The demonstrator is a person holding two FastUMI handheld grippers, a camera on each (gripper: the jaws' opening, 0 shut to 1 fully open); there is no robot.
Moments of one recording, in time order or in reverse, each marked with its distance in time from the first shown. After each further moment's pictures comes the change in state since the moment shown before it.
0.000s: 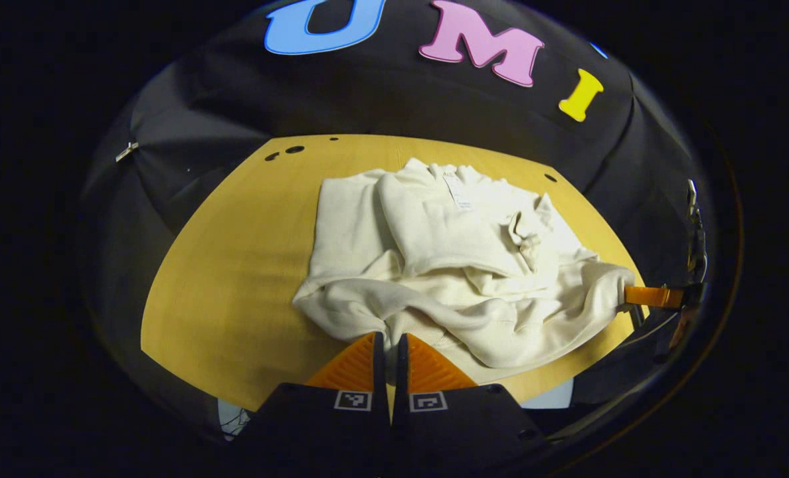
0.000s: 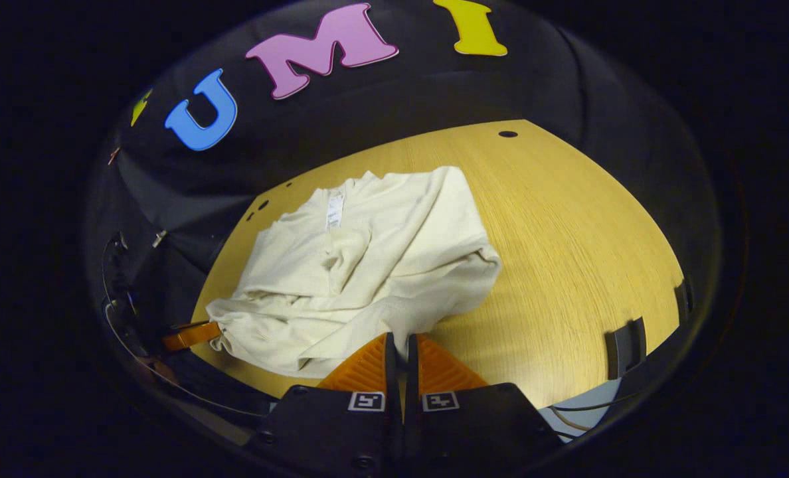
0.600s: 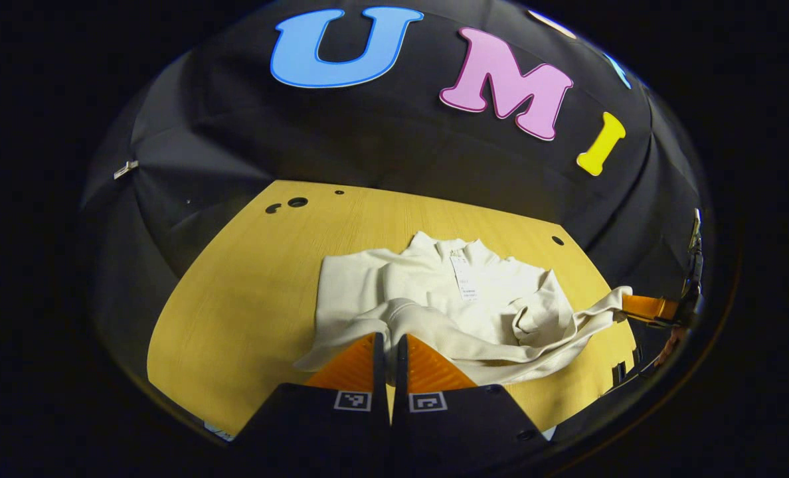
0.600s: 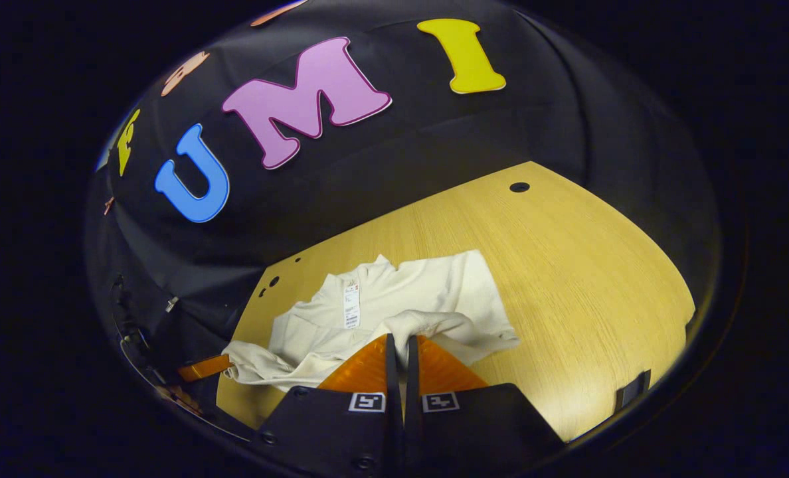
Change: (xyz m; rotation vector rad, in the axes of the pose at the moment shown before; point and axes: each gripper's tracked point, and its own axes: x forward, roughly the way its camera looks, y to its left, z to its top) left arm 0.029 0.000 0.116 -0.045 -0.159 -0.006; right arm 0.043 0.018 0.125 0.092 -0.197 0.036
